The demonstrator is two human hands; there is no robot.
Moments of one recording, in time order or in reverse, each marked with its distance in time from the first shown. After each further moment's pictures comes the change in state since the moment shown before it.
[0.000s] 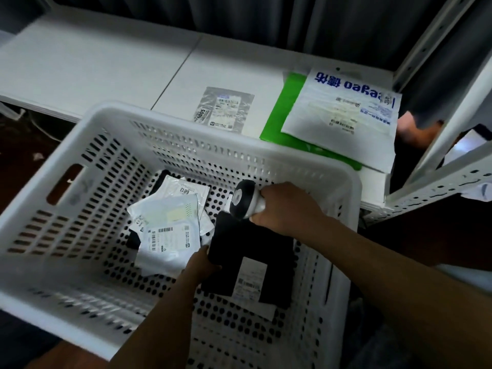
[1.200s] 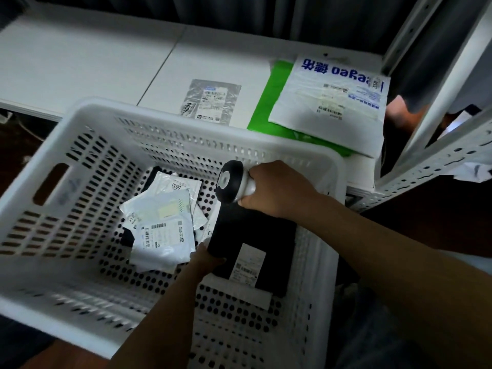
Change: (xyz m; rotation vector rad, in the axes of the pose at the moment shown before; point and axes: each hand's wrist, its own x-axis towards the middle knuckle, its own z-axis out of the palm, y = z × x) left_hand -0.010 0.017 0.014 -0.221 -0.017 -0.074; right_hand -0.007 0.004 -0.020 0.021 0.074 -0.071
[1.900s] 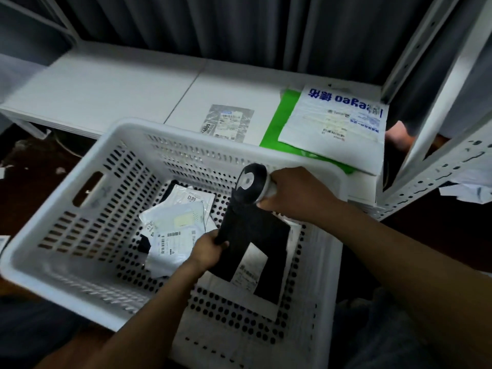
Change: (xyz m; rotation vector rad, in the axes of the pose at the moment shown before) left_hand -0.059 0.036 -0.045 -0.080 0.181 0.350; right_hand -0.027 -0.010 -0.021 0.029 0.075 0.009
